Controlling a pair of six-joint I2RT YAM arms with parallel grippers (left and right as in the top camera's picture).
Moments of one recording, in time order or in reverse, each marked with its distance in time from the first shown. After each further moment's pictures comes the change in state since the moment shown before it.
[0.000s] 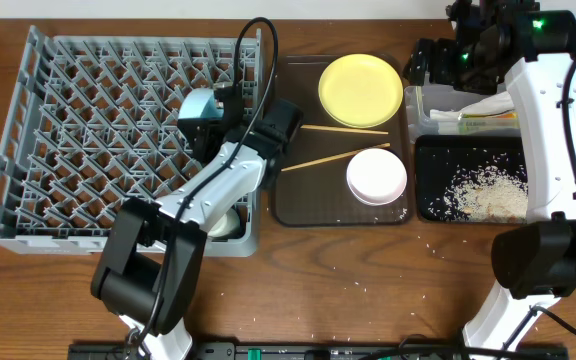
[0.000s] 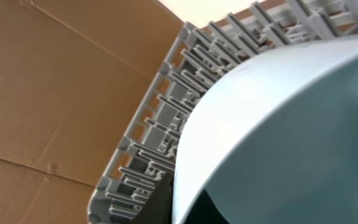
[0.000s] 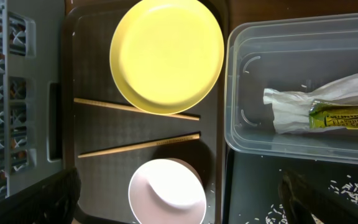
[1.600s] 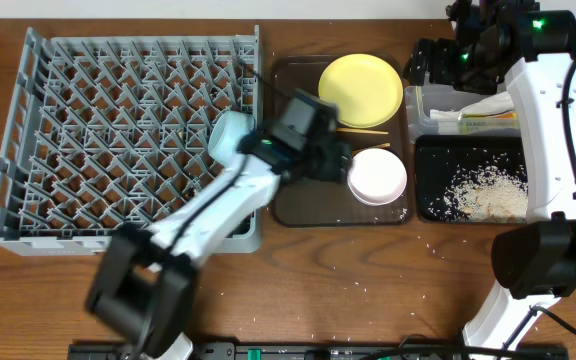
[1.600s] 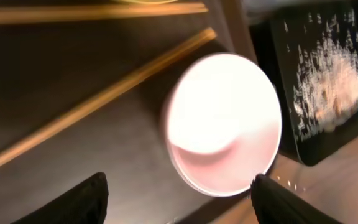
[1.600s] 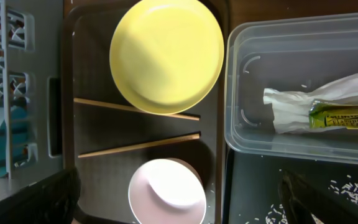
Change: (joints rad) left arm -0.135 -0.048 0.034 0.230 1.599 -0.030; right arm 0.000 0.000 0.000 0.000 0.000 0.000
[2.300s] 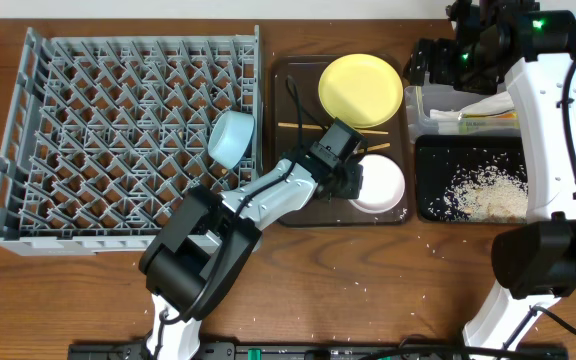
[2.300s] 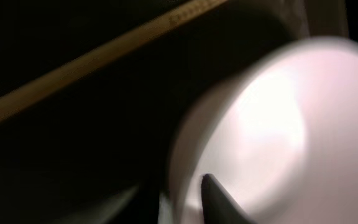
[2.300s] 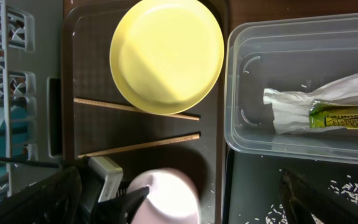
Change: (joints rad) left arm -0.077 0.204 0.000 0.114 -0.101 -0.075; right arm 0.000 0.000 0.000 0.000 0.000 0.000
